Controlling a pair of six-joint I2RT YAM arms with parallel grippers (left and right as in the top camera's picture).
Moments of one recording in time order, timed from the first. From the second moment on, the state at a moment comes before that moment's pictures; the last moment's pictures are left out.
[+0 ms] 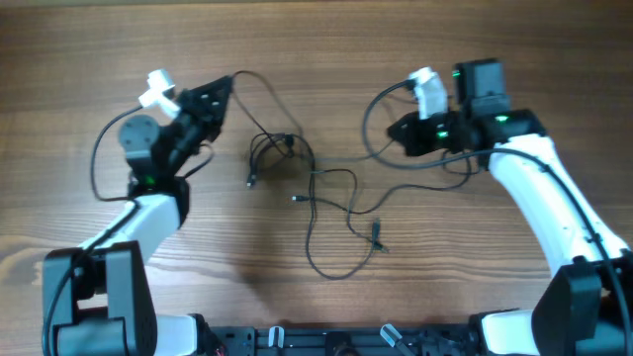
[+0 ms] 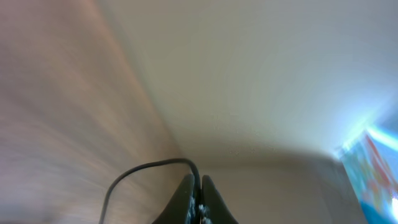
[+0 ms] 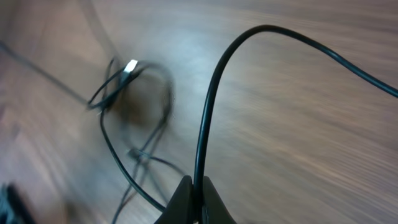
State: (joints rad) left arm 0.10 1.58 0.61 0.89 0.65 -1.36; right arm 0.13 1.57 1.15 -0.62 -0.57 -0.04
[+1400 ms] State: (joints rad) left arm 0.30 1.58 0.61 0.18 0.82 -0.67; right arm 0.35 1.73 0.92 -0.52 0.08 0.82
